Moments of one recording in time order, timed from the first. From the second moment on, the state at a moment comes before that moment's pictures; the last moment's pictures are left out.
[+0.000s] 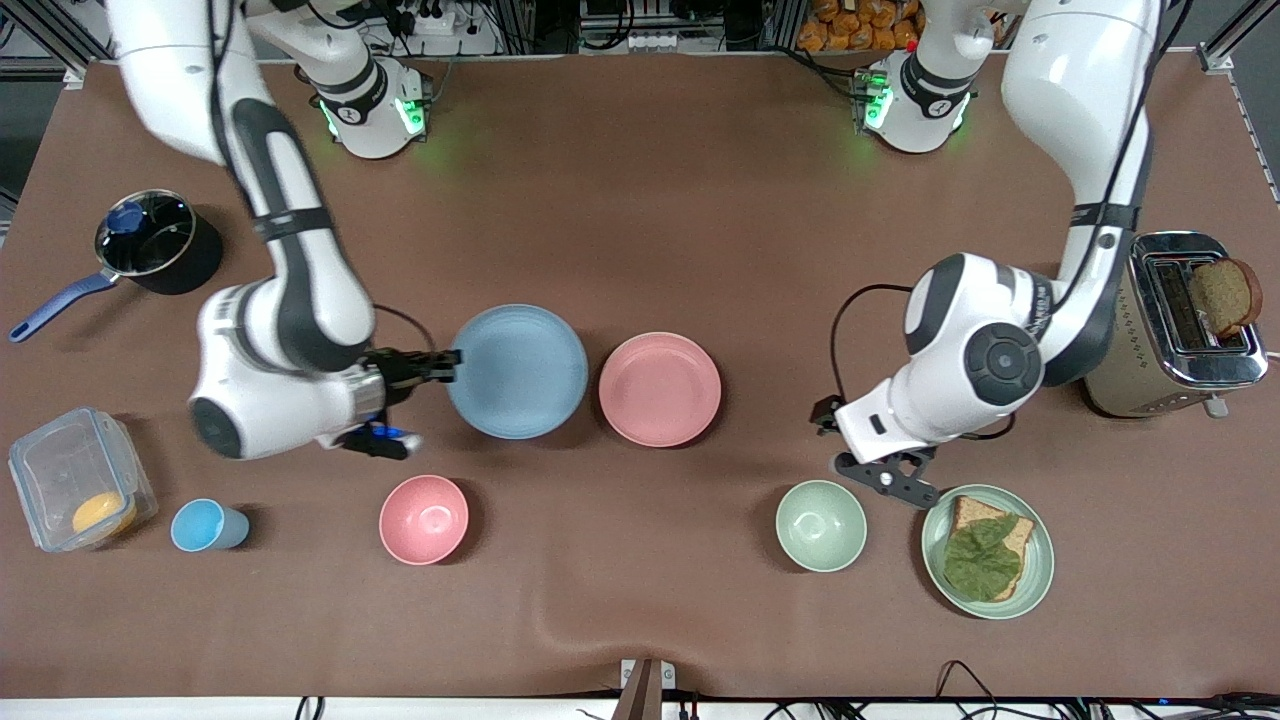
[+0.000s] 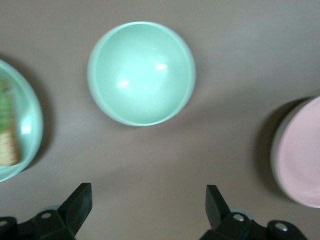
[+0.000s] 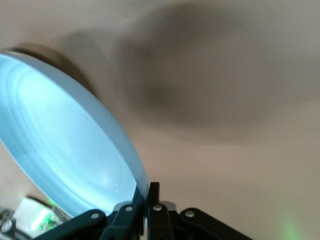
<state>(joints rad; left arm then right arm) -0.19 0.57 -0.15 -1.47 0.03 2.05 0.06 0.40 0.60 -0.15 -1.51 0.59 1.66 0.23</state>
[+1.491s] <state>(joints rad) 0.06 0.16 -0.15 -1.48 0.04 1.56 0.11 0.66 0.74 -0.16 -1.46 0.73 2.05 0.41</state>
